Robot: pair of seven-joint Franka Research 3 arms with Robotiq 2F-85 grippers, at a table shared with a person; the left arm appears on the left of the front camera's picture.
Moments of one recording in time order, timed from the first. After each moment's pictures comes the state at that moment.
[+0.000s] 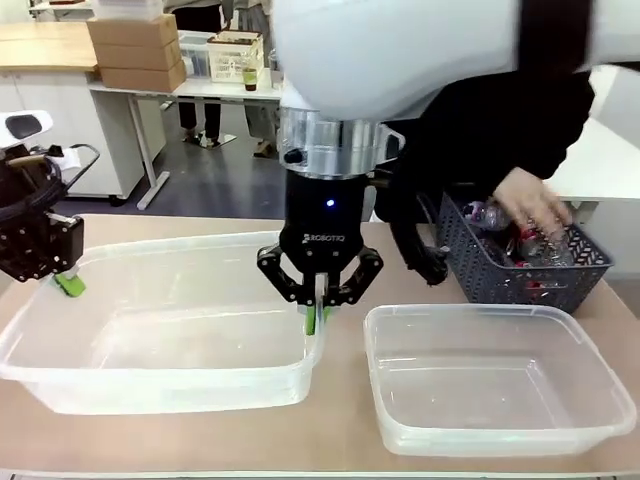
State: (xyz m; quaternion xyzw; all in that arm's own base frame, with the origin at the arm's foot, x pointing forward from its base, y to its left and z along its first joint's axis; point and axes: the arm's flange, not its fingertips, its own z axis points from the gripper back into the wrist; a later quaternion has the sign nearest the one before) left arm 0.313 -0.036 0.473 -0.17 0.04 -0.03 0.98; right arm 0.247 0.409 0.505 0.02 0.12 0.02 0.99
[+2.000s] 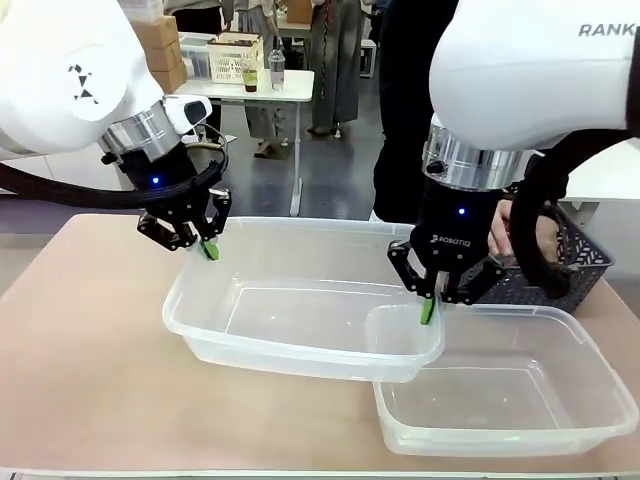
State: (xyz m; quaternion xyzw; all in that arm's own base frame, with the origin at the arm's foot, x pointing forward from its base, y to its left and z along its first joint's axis) left arm 0.358 -0.205 0.480 -0.14 -0.05 0.07 0.99; right arm 0.275 0.267 0.486 0.01 0.09 -0.16 0.98
